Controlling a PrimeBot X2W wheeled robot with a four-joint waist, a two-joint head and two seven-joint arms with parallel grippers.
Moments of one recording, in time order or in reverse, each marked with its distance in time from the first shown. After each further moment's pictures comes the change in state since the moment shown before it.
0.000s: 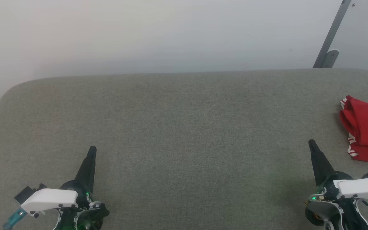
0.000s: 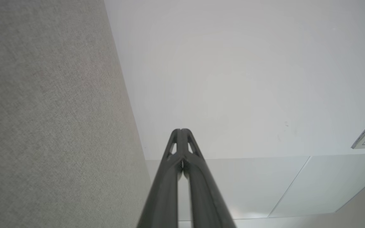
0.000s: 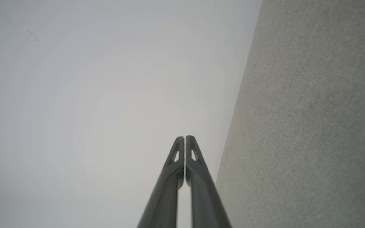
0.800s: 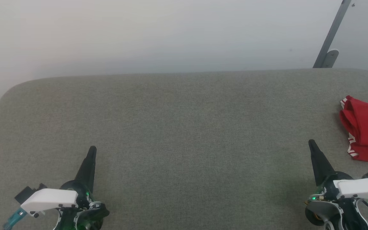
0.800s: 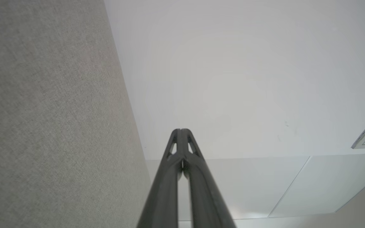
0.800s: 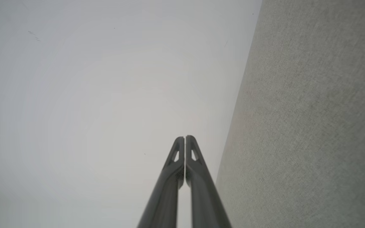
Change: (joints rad) left arm 0.000 0.000 0.000 0.000 0.000 0.000 0.000; right arm 0.000 0.000 0.000 0.000 0.000 0.000 0.000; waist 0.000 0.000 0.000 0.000
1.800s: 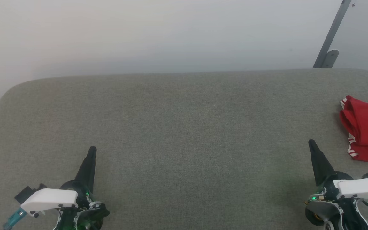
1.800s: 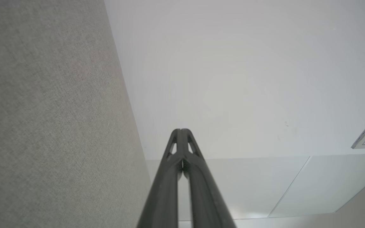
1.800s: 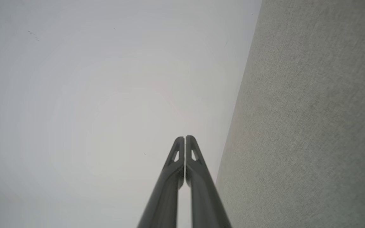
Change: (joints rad) left arm 0.000 0.000 0.000 0.000 0.000 0.000 0.000; right arm 0.000 0.000 0.000 0.000 0.000 0.000 0.000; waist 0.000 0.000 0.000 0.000
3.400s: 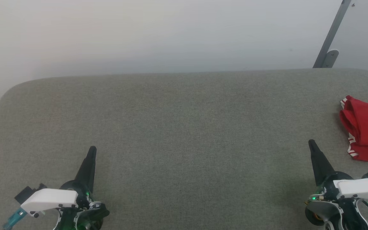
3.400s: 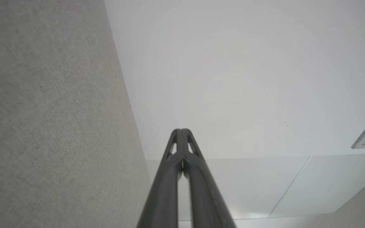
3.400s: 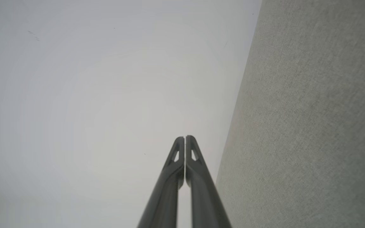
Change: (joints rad) left arm 0.000 0.000 0.000 0.000 0.000 0.000 0.000; right arm 0.000 0.000 0.000 0.000 0.000 0.000 0.000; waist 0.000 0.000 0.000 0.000
